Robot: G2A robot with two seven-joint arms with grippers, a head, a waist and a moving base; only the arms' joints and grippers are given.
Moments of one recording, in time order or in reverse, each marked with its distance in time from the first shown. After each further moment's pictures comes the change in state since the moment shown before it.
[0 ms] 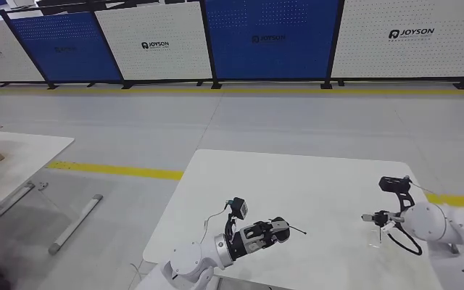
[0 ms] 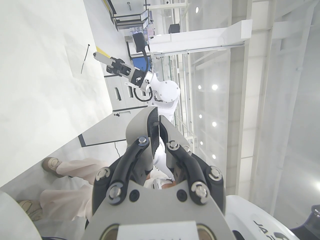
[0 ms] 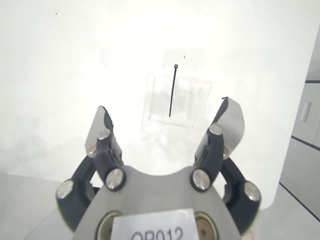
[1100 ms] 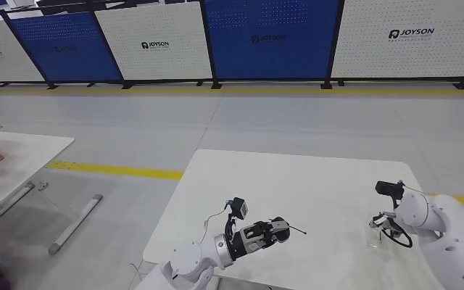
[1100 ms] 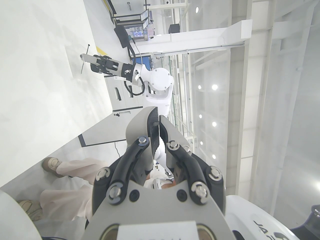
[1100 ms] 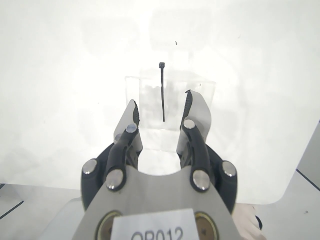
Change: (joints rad) left arm 0.000 0.000 0.000 0.000 0.000 0.000 0.000; right arm 0.165 -0.017 -0.174 0.259 0.050 0.059 0.021
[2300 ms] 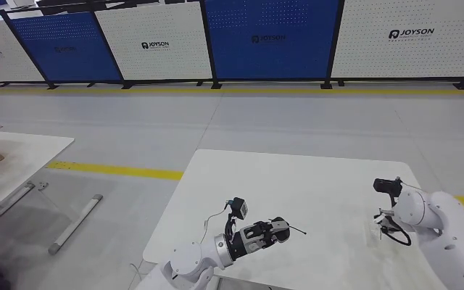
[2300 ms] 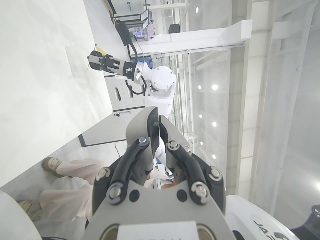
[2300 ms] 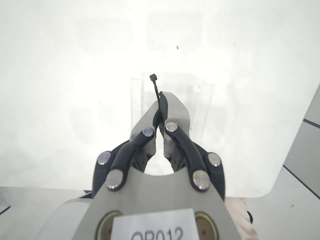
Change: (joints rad) left arm 0.000 0.000 0.000 0.000 0.000 0.000 0.000; right arm -0.003 0.038 -0.032 -0.087 -0.001 0.025 0.000
